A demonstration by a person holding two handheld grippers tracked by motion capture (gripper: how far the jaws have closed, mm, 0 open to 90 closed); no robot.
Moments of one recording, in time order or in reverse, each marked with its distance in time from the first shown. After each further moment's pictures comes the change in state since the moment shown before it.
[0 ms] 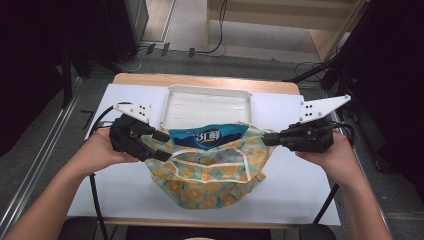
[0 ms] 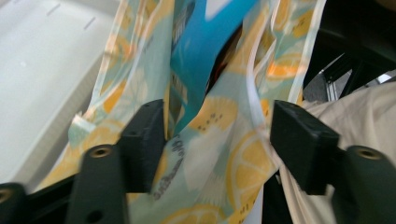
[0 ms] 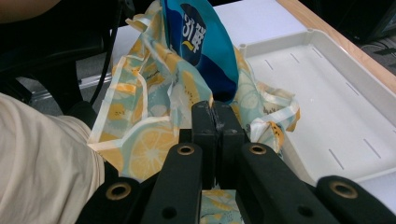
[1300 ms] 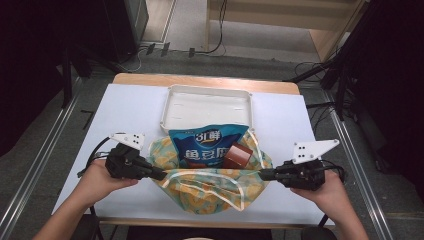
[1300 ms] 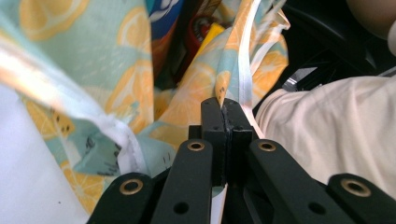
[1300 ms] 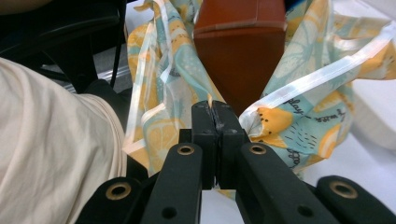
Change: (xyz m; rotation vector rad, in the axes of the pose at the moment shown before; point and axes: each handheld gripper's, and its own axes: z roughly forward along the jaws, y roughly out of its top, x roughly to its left) left arm -0.016 -0.065 0.027 -0.018 -0.086 -0.154; right arm 0.037 -0.074 0.030 0.000 0.031 0.058
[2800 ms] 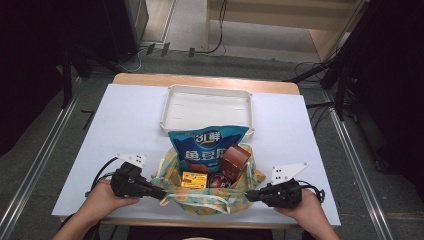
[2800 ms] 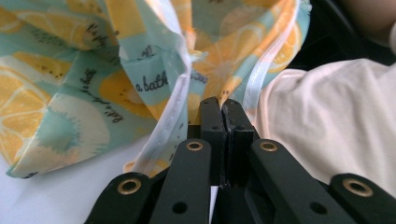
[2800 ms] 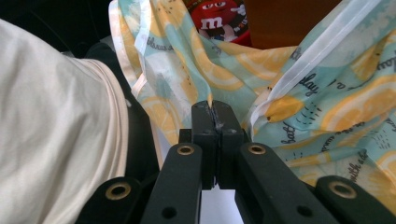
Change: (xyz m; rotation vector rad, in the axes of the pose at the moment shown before) left arm 0.018 -0.060 0.040 0.023 -0.091 -0.132; right arm 0.004 -0.064 0.063 0.069 0.066 0.074
